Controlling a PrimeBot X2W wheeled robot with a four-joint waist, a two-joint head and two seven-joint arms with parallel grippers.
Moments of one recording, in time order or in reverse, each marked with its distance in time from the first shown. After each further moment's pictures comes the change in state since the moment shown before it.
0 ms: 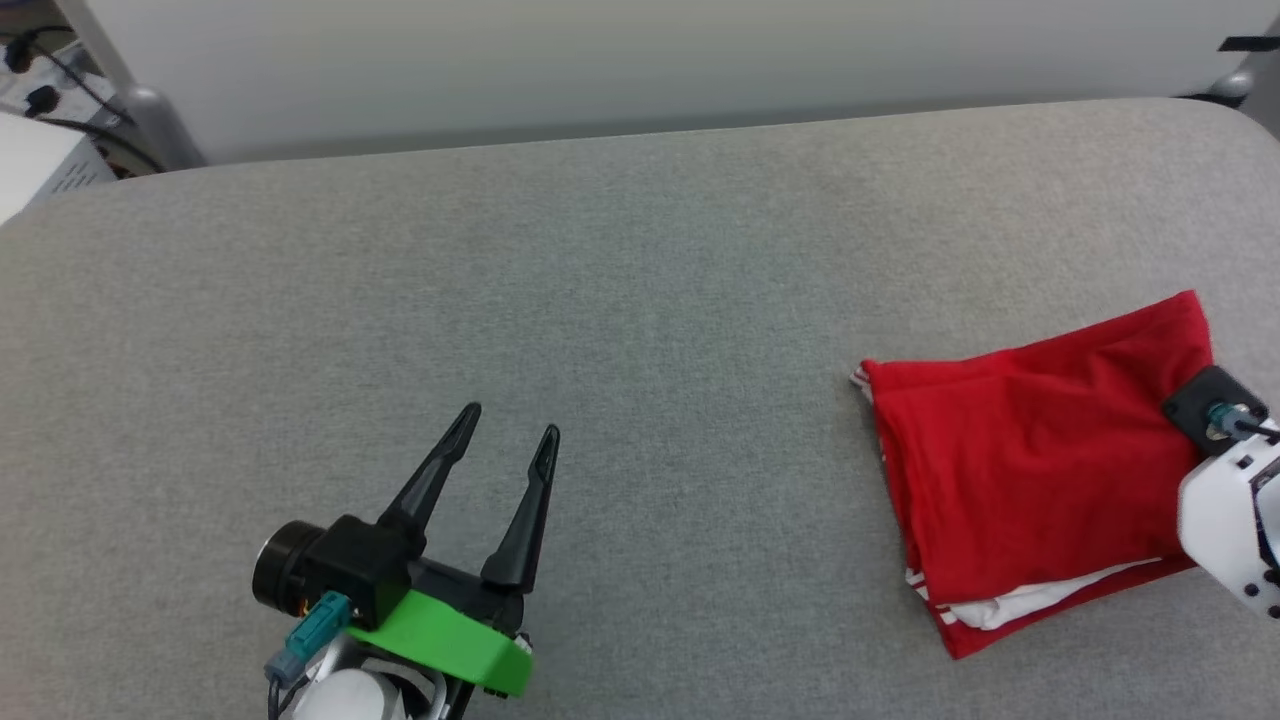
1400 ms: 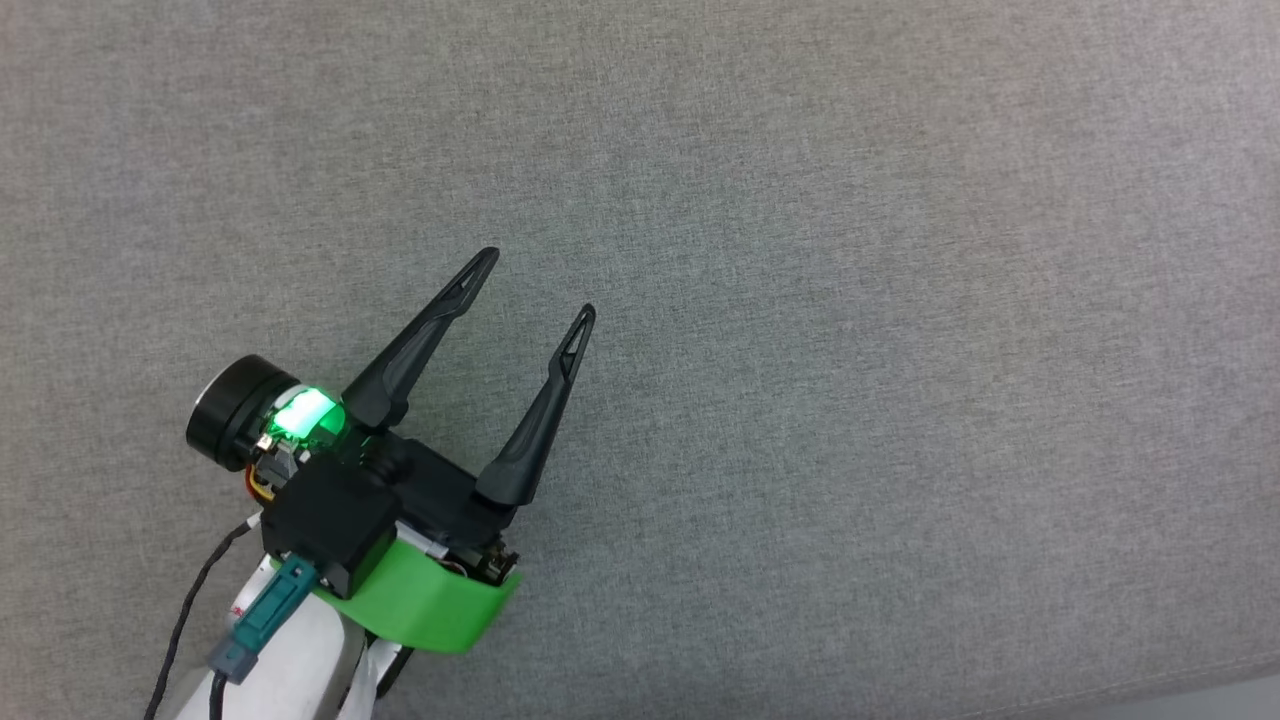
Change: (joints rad) left arm -0.195 0.170 -0.086 -0.273 0.092 0.006 0.025; right arm -0.331 0.051 -0.675 0.765 -0.338 0.000 -0.519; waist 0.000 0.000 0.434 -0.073
